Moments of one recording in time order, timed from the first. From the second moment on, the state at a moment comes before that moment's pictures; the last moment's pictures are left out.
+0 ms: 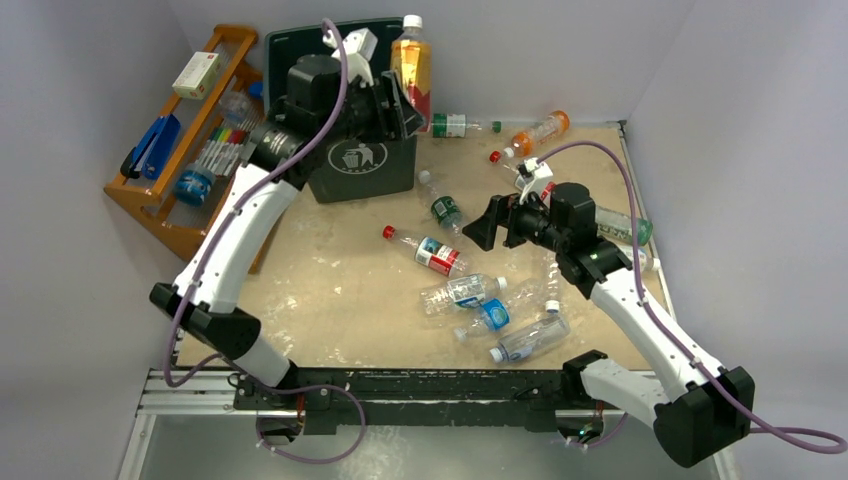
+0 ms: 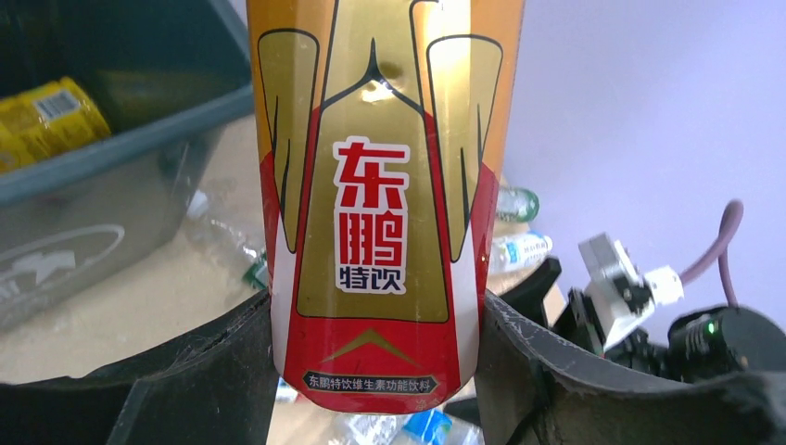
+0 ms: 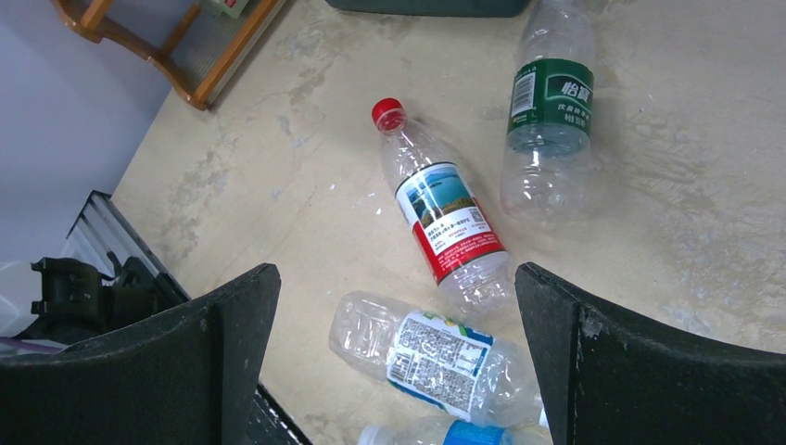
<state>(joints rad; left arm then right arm) -0.50 1.56 1.95 -0.69 0.20 -0.50 0.39 1.03 0.86 -0.22 -0.36 0.34</state>
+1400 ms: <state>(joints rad) -0.12 1.95 2.14 -0.64 0.08 -0.46 0.42 1.39 0.88 -0.25 -0.35 0.22</state>
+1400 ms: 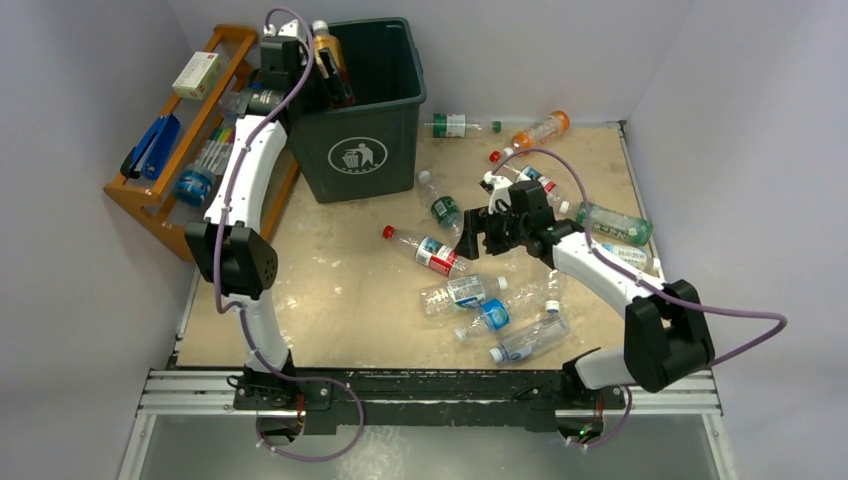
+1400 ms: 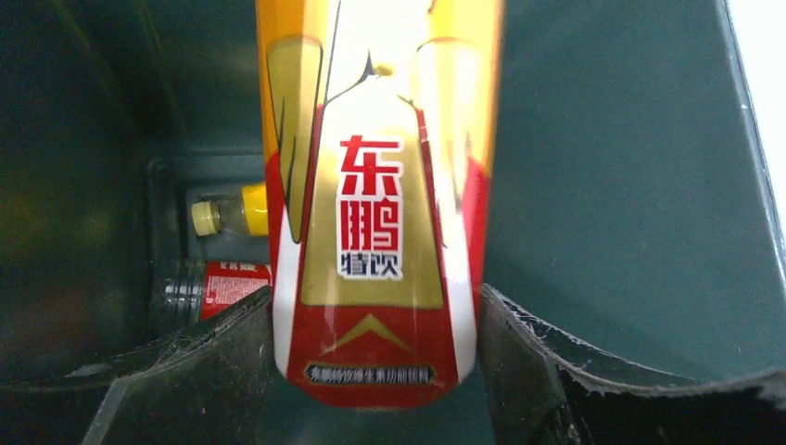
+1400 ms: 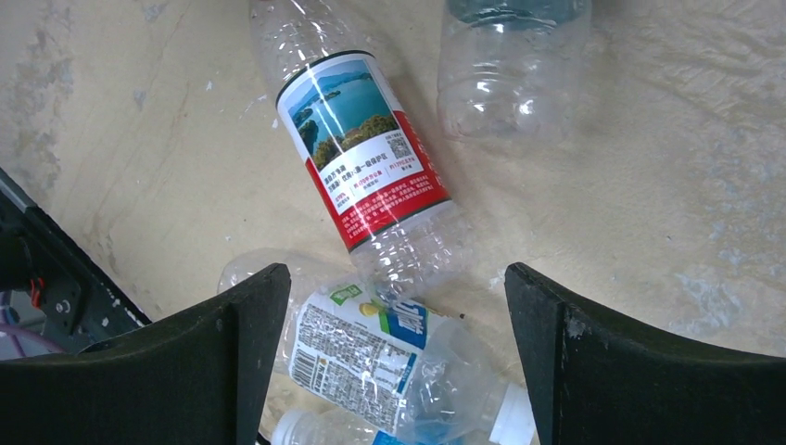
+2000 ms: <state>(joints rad) -0.12 1.91 2.14 -0.67 0.09 -0.46 0.53 1.57 0.98 -0.27 -0.22 0.17</state>
